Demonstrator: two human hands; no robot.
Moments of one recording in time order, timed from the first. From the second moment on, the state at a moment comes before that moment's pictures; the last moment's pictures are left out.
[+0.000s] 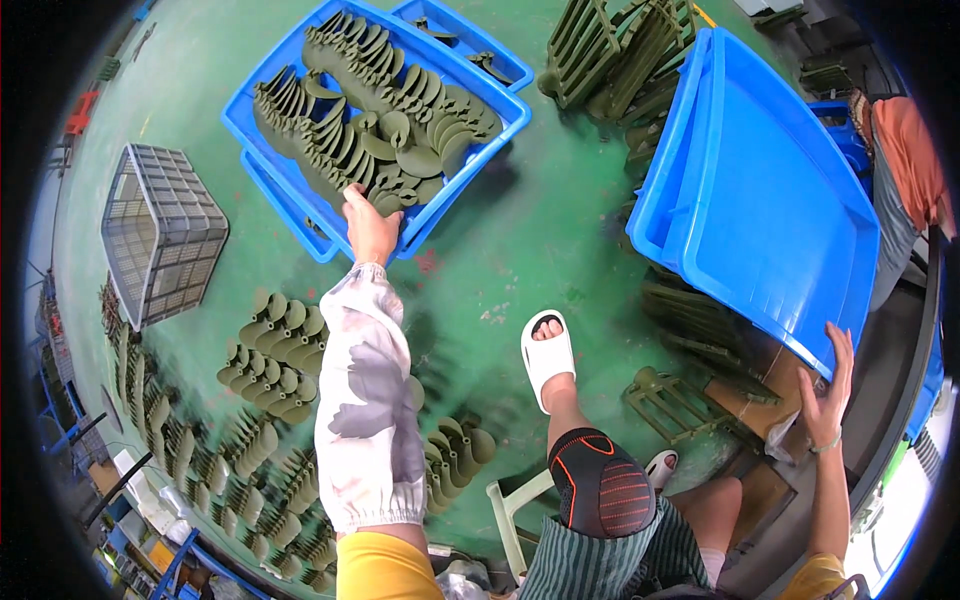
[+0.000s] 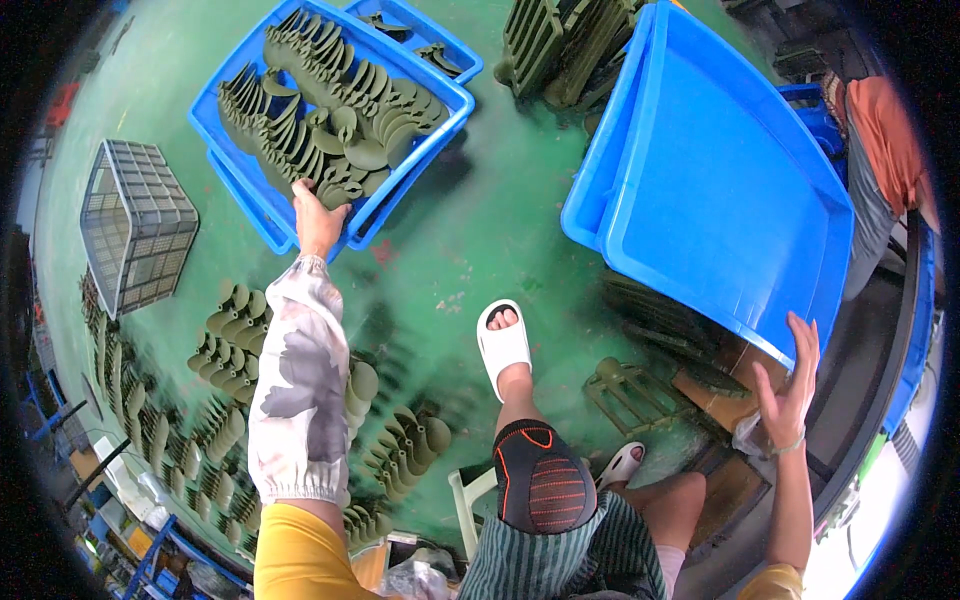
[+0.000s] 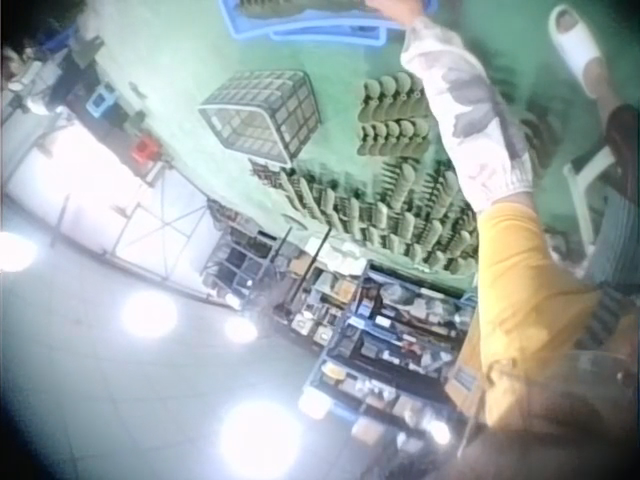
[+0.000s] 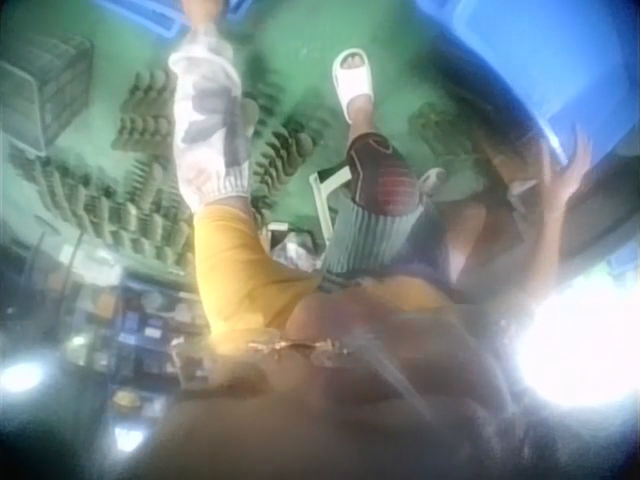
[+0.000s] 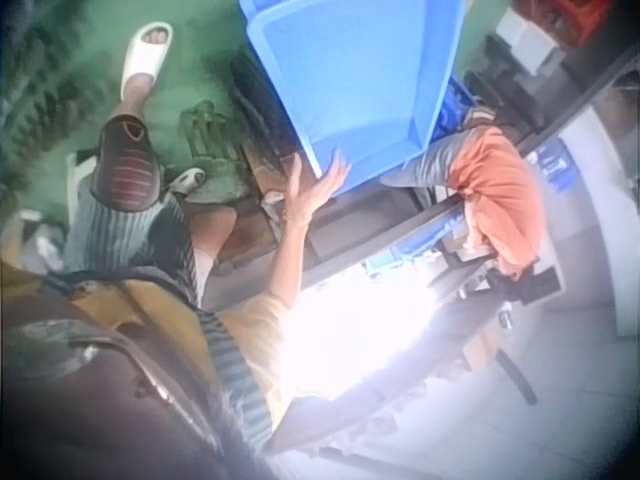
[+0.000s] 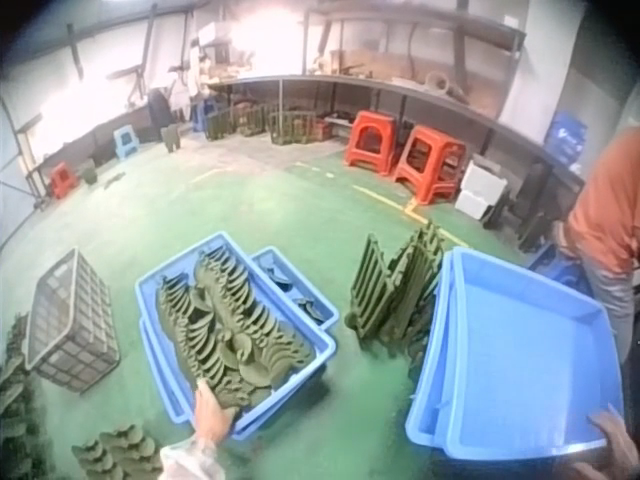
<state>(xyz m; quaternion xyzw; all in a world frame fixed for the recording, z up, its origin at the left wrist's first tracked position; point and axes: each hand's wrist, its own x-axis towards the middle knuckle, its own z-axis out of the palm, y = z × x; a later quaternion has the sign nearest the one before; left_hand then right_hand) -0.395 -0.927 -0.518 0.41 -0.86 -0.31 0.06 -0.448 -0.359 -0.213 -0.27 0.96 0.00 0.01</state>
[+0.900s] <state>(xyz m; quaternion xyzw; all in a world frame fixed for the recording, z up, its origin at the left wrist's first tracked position) -0.265 -0.860 -0.333 0.17 -0.73 -0.65 -0.13 -0.396 -0.688 -0.406 0.10 0.54 -0.70 0.47</state>
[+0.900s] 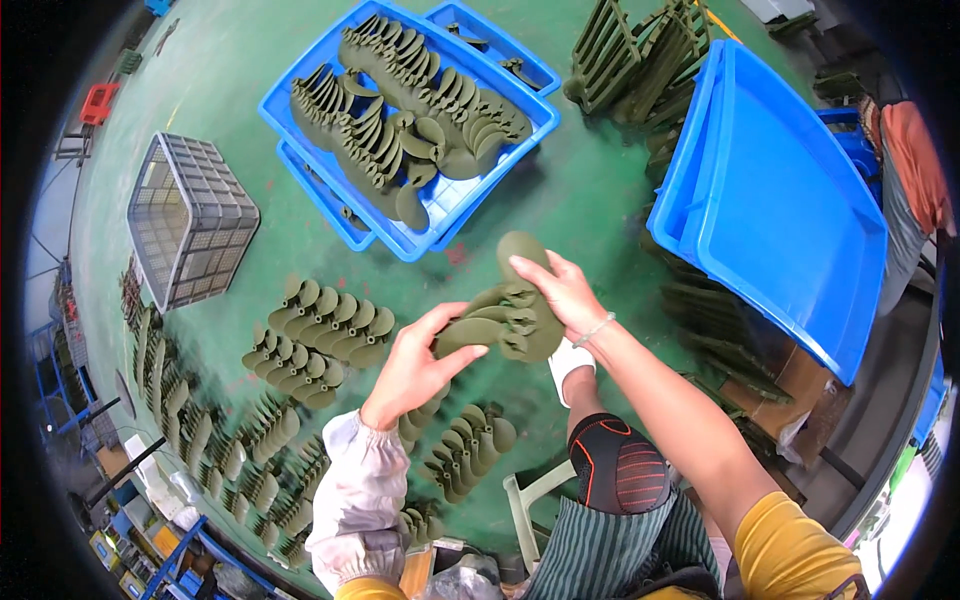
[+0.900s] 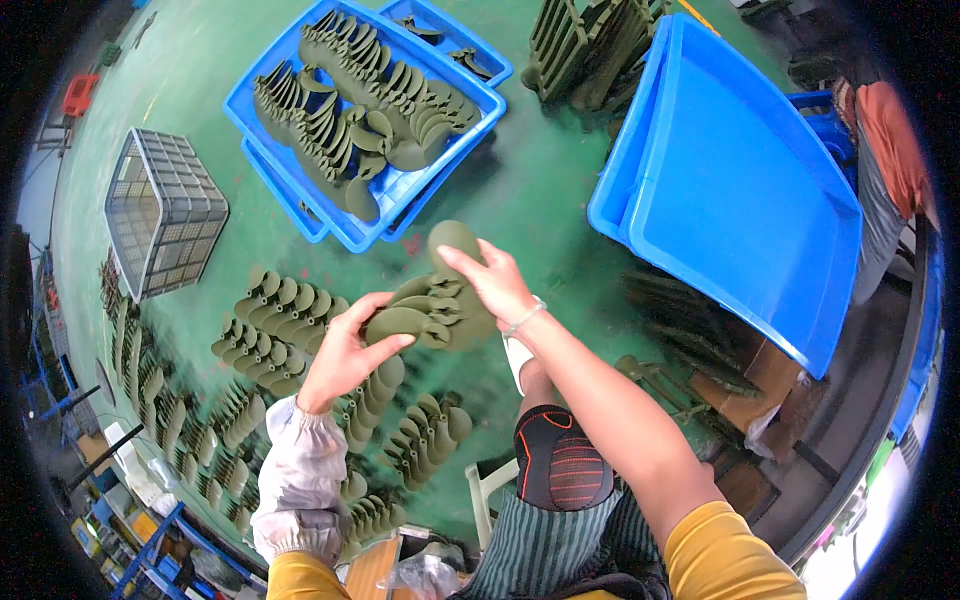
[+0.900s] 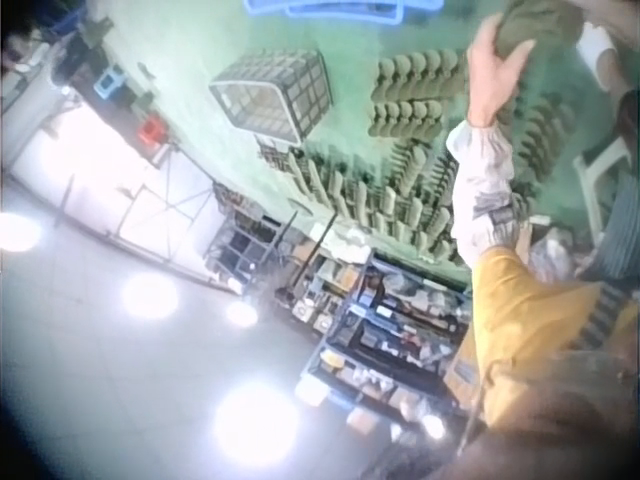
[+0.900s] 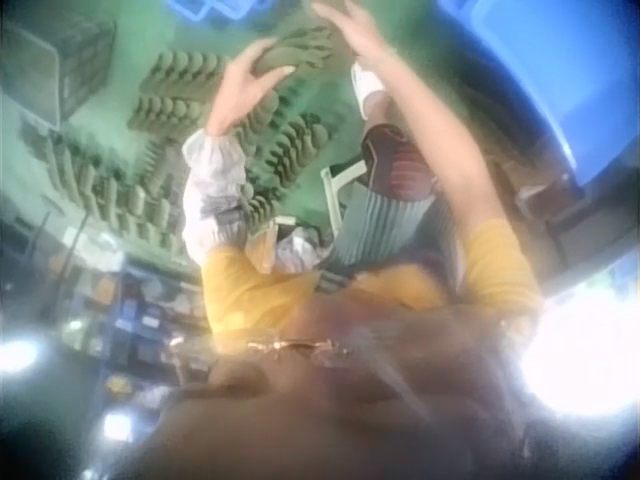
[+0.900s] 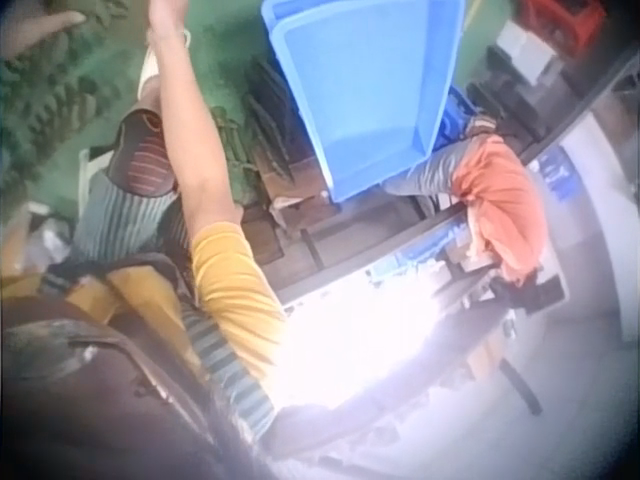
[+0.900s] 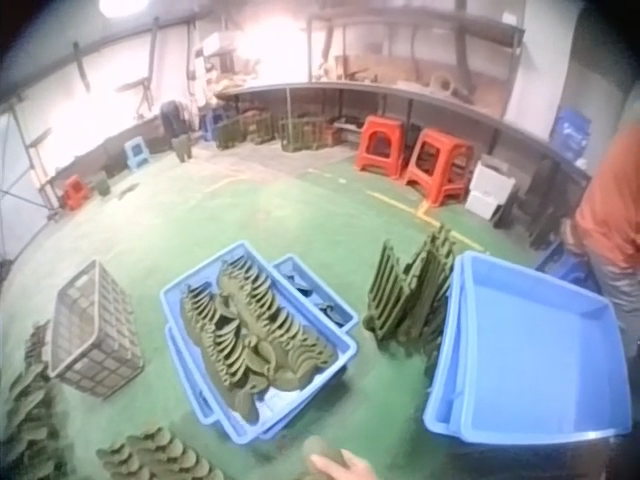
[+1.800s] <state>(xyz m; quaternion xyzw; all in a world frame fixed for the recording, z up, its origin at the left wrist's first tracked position) -0.409 -0.952 -0.550 0.42 -0.89 -0.13 0.13 -0.366 -0.579 -0.338 0.31 0.38 -0.72 0.49</state>
